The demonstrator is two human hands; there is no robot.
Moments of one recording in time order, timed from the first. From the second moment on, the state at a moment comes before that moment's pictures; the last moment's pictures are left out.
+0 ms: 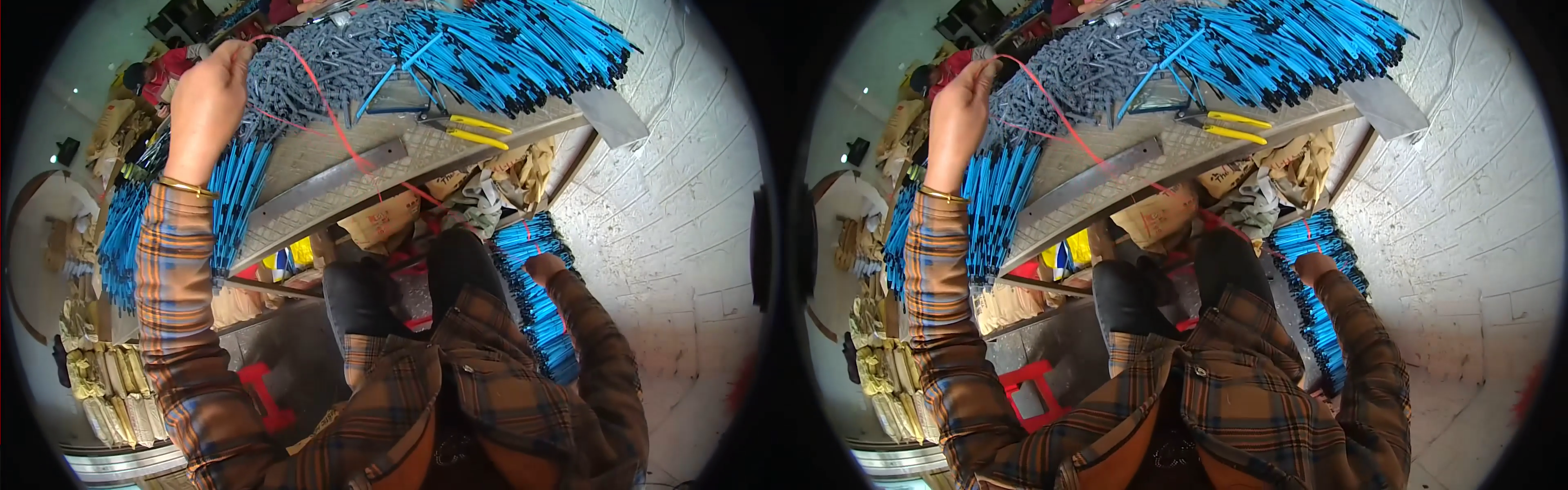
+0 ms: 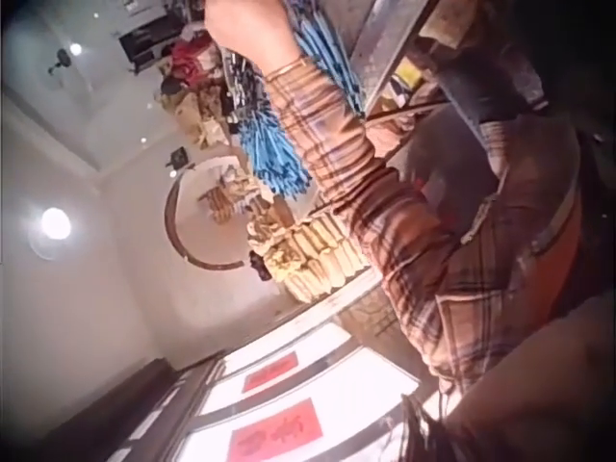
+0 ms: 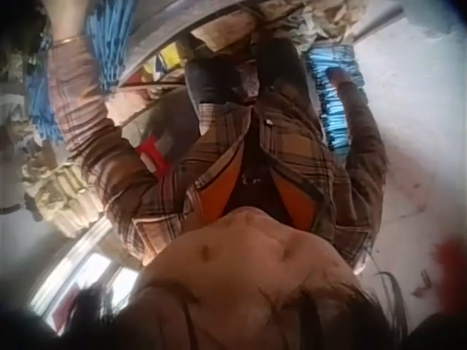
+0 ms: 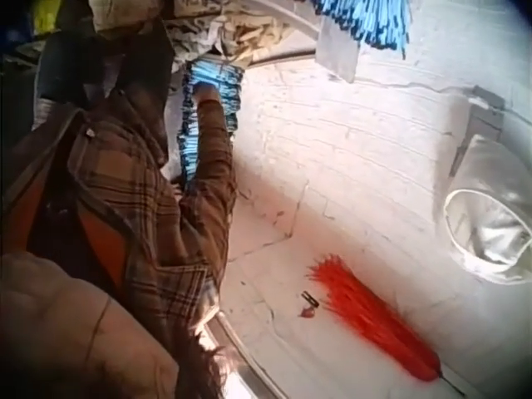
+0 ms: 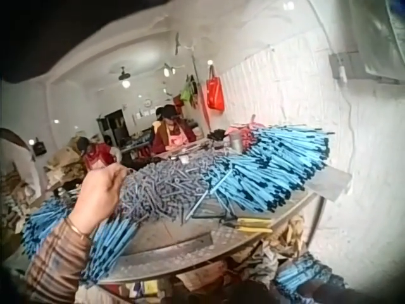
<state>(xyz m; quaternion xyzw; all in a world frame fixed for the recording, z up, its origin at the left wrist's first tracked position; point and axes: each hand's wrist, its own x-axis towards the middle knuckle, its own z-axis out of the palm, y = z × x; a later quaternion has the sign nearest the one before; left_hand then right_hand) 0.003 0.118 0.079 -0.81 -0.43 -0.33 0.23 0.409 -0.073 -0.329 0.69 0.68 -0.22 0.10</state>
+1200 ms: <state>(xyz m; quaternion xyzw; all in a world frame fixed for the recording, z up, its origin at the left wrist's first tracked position) -0.411 0.040 0.031 -0.56 -0.65 -0.47 -0.20 -0.070 0.097 -0.035 0.28 0.56 -0.61 -0.49</state>
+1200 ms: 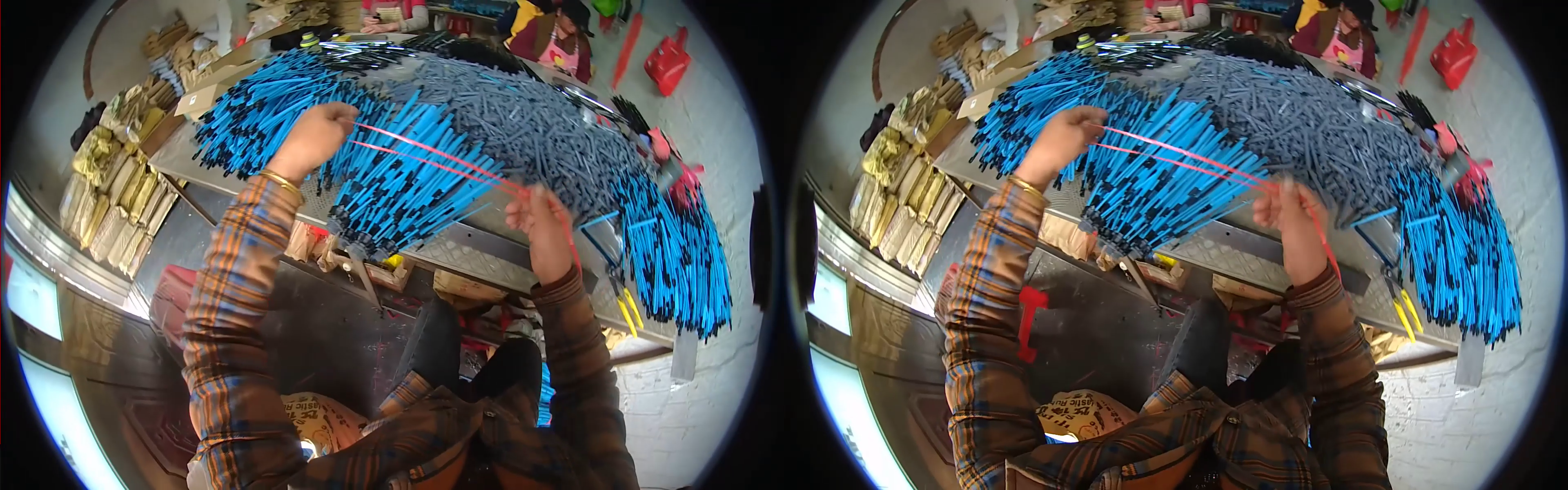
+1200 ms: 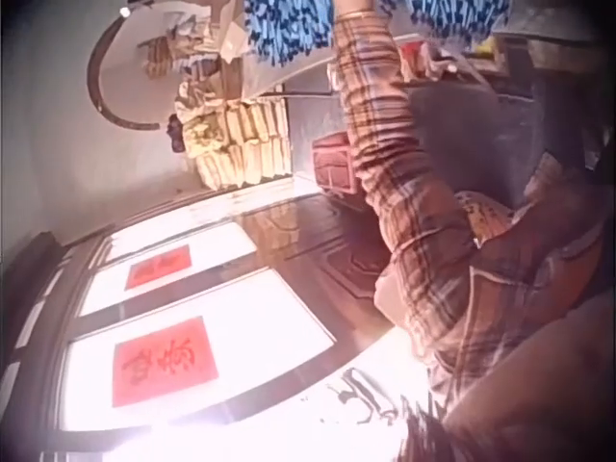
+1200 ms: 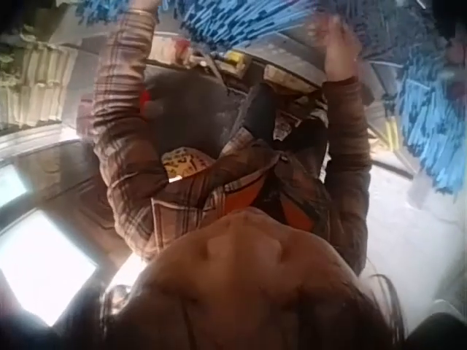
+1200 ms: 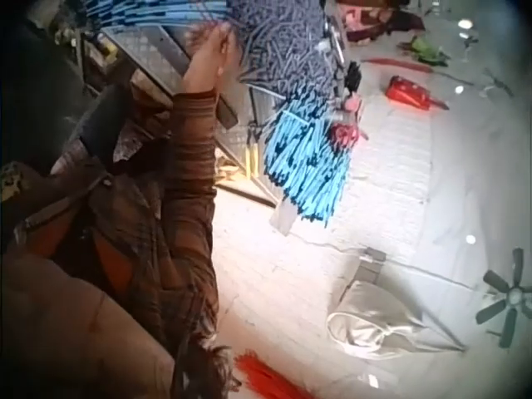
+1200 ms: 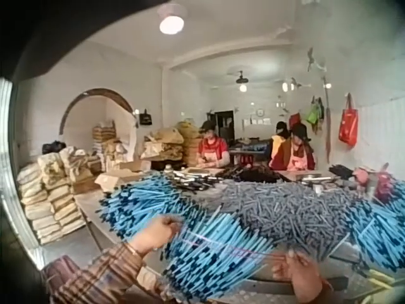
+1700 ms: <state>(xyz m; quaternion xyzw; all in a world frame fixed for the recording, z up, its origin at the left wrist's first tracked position) -0.425 0.067 -0.083 -0.65 -0.56 -0.41 -0.33 -0.160 0.191 -0.104 0.51 0.68 -0.50 -0.16</state>
